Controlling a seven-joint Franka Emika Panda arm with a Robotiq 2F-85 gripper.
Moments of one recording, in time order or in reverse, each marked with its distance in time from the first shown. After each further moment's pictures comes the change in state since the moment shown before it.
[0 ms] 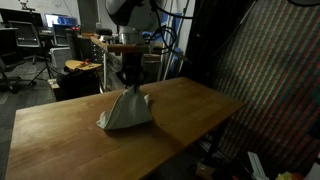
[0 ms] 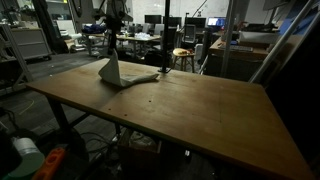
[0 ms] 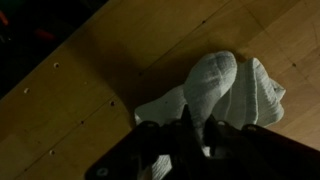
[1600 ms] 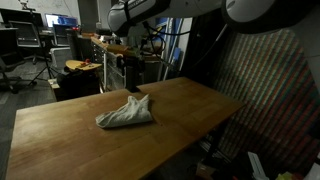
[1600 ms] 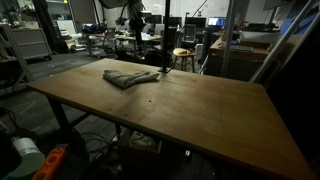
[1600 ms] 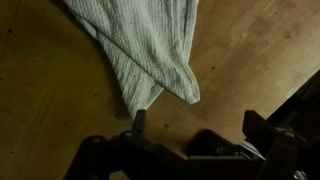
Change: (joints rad) arm 0.017 0.261 -0.120 0.360 -0.155 0.198 0.239
